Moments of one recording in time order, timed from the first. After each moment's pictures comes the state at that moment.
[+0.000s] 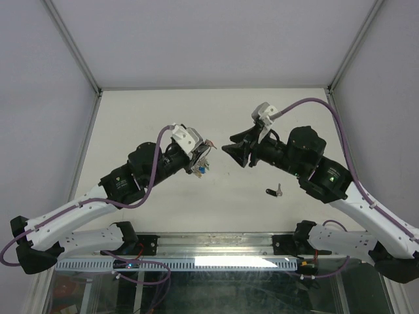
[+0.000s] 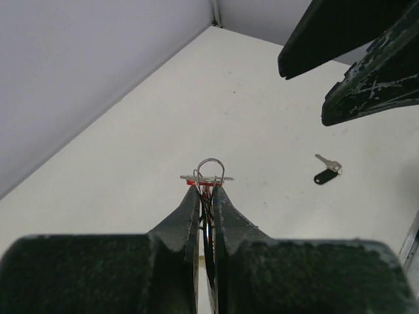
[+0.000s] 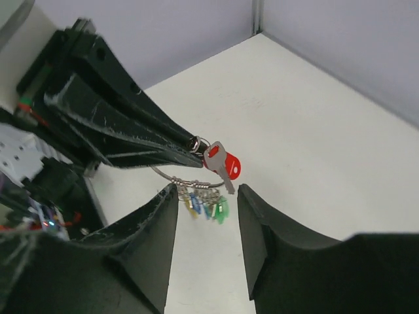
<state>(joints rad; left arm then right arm) -1.02 0.94 1.01 -0.15 -0.13 0.15 0.92 0.91 1.18 -0.36 -0.11 -0.01</state>
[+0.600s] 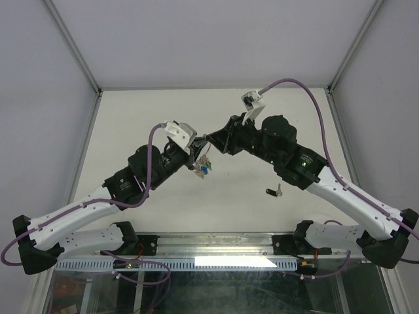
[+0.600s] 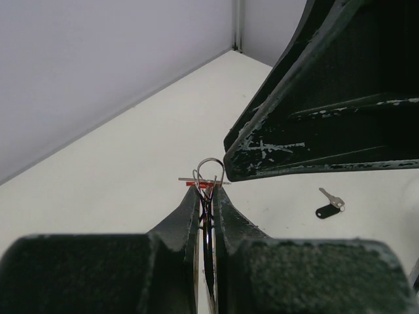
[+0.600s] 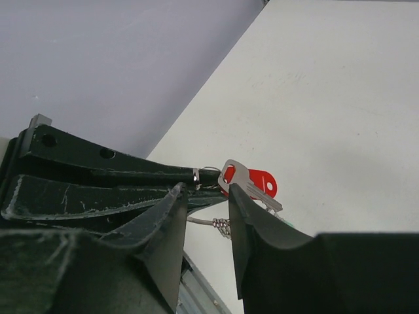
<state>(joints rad) -1.02 0.94 0.93 0.02 -0.26 0.05 0.92 1.10 1.23 -0.27 0.01 0.54</state>
